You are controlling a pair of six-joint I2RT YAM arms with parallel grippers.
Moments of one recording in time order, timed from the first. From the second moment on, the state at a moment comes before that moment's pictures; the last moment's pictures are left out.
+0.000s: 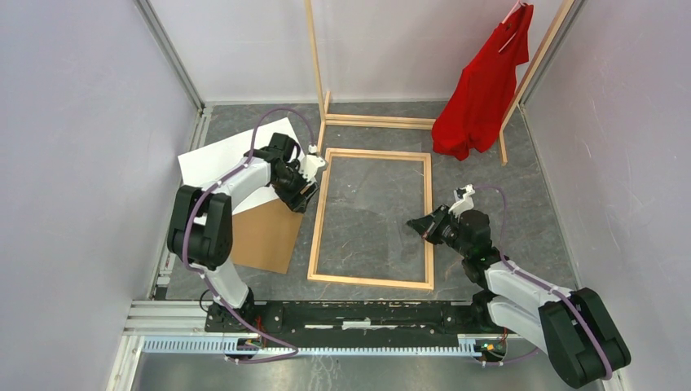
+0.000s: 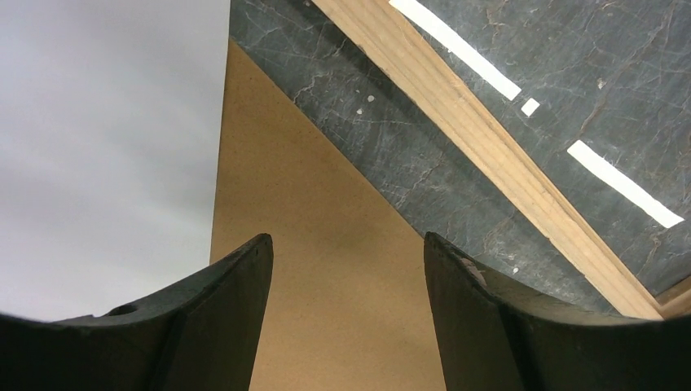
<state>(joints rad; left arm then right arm) -0.28 1.73 1.17 -0.69 0.27 0.58 0.36 1.00 0.13 0.51 -0.28 0.88</state>
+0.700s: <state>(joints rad) -0.28 1.74 1.17 -0.69 0.27 0.57 0.32 1.05 0.13 0.51 -0.30 0.88</state>
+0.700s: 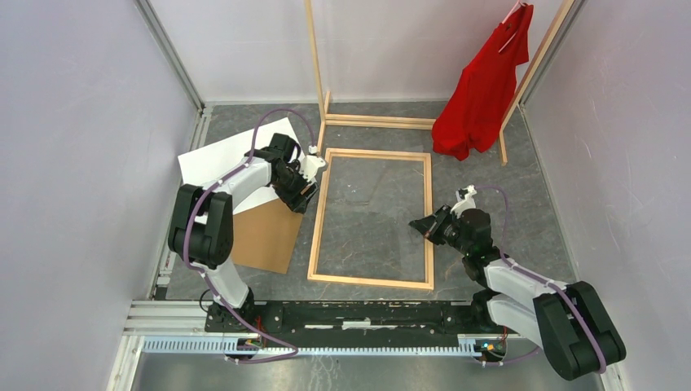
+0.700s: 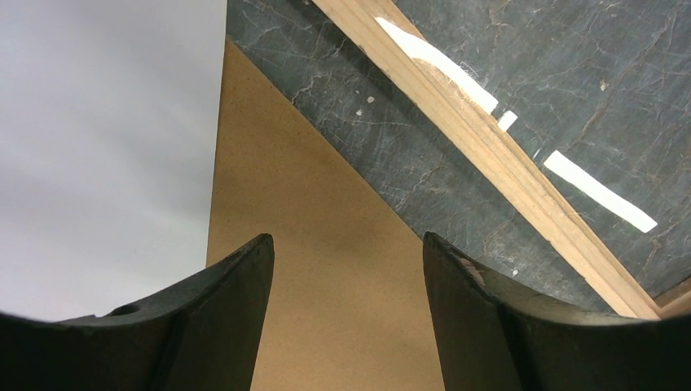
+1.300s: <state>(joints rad) -0.30 1.75 1.18 -0.69 0.27 0.57 0.28 1.07 0.13 0.51 -0.31 0.88</state>
